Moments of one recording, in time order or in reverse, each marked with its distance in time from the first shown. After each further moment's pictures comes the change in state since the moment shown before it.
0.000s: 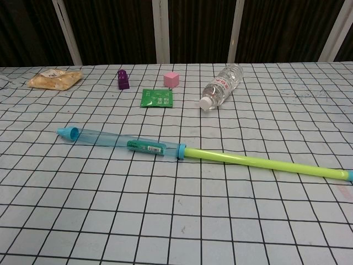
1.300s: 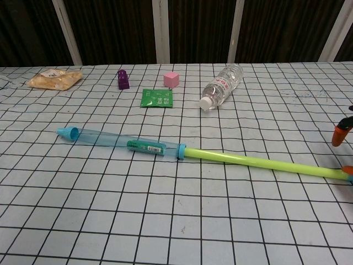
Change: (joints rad) left arm -0.008 -0.003 0.008 0.006 0.019 -0.009 -0.006; right arm 0.229 -0.356 0.073 0.136 0.217 -0.285 -0.388
